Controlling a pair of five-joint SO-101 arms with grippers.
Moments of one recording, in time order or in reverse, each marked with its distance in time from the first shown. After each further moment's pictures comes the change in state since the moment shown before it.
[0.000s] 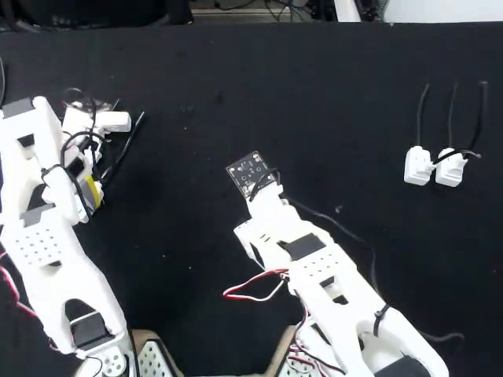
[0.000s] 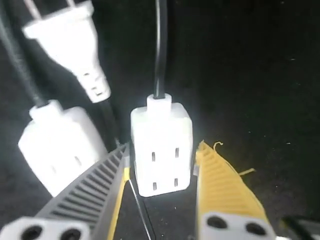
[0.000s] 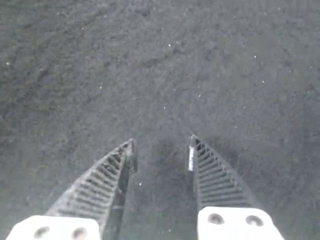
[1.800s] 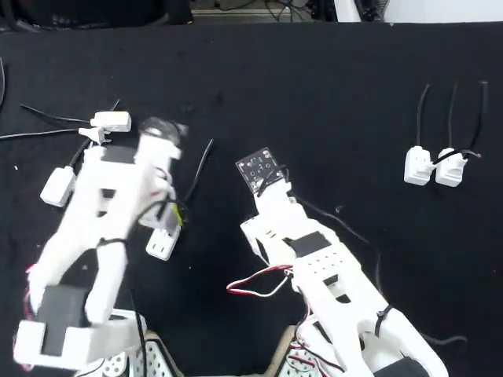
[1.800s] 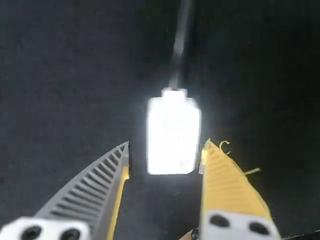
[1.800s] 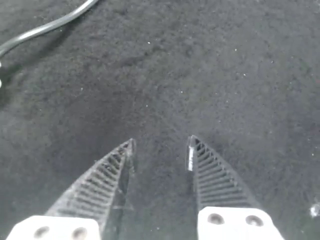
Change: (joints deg) left arm 28.6 -48.8 56.7 -18.5 39.4; right arm 3.0 0.0 0.0 0.0 0.0
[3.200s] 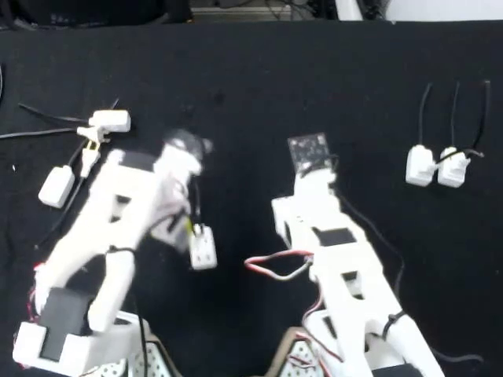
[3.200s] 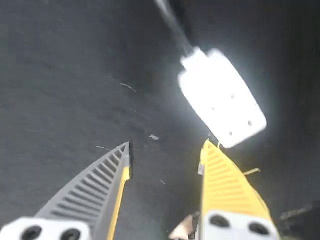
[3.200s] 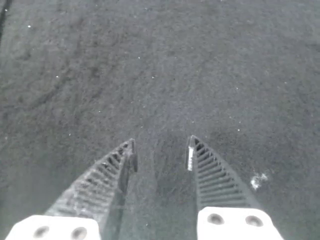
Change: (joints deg) left arm 6.3 -1.1 1.3 2.5 -3.0; right arm 13.6 0.0 0.0 -4.2 -5.2
